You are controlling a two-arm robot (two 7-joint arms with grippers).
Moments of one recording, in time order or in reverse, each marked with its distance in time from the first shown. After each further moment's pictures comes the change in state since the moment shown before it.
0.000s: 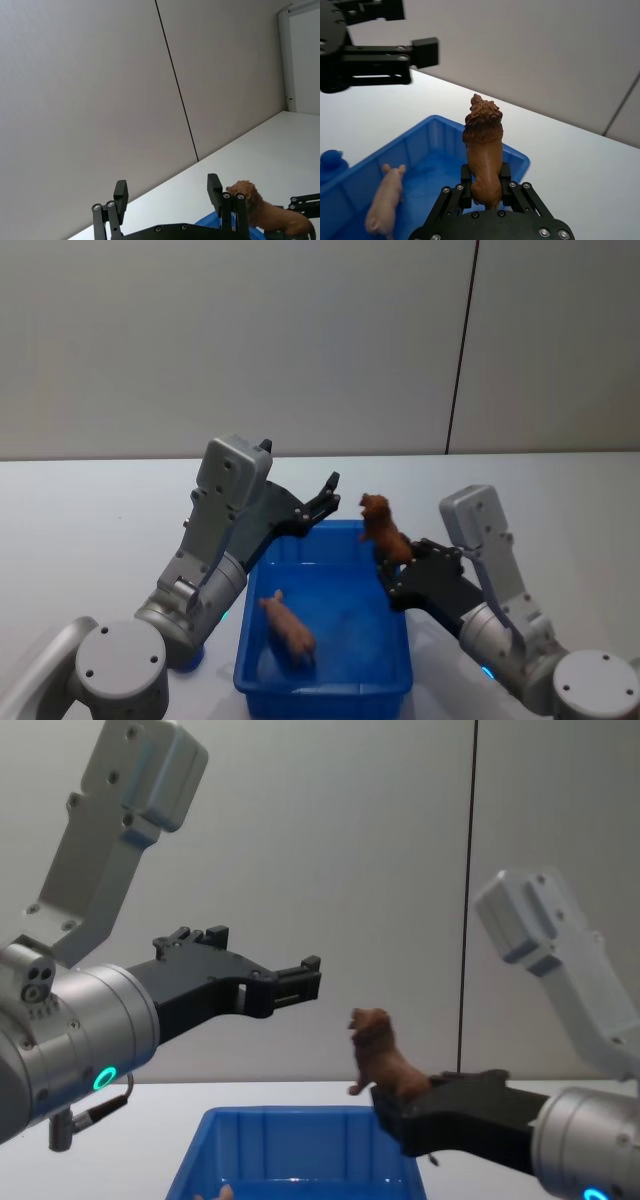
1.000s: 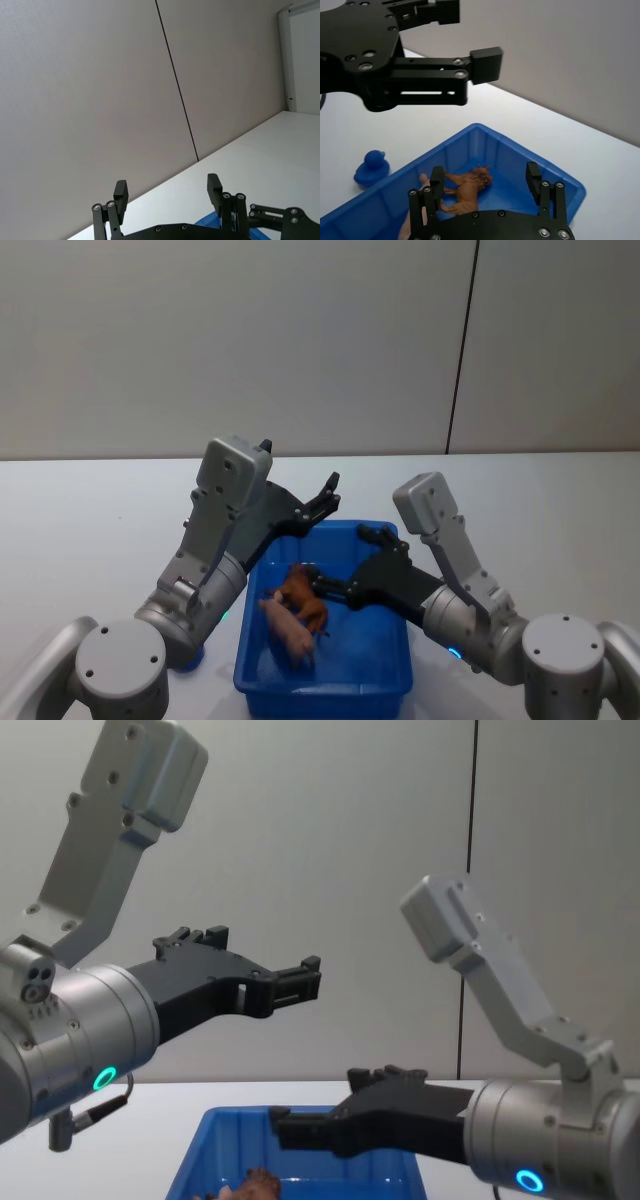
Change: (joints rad) left arm 0.000 0.000 0.000 0.000 0.000 0.000 0.000; right arm 0.126 -0.046 -0.016 0.160 0.004 -0.025 0.203
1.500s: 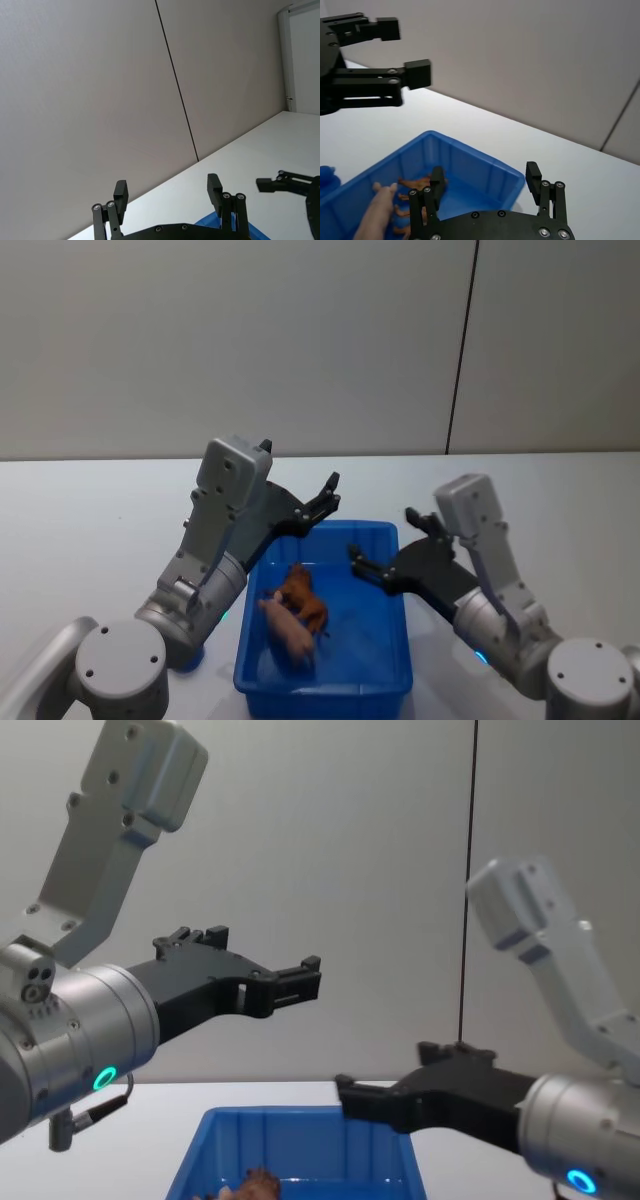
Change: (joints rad) left arm 0.000 0.000 0.000 0.000 0.000 0.000 0.000; right arm -0.079 0.037 0.012 -0.092 0.007 -0.052 -0.188
